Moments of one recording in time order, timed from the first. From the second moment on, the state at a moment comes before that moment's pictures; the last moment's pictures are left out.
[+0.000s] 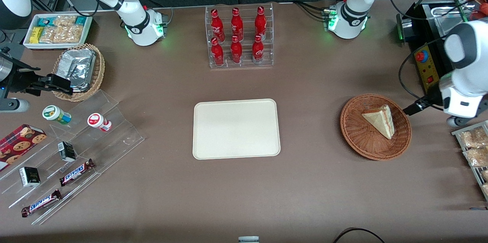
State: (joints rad) arm 0.10 0.04 0.02 -2.10 0.01 2.08 -0.47
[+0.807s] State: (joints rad) arm 0.07 0.01 0.00 -2.37 0.00 2.42 -0.68
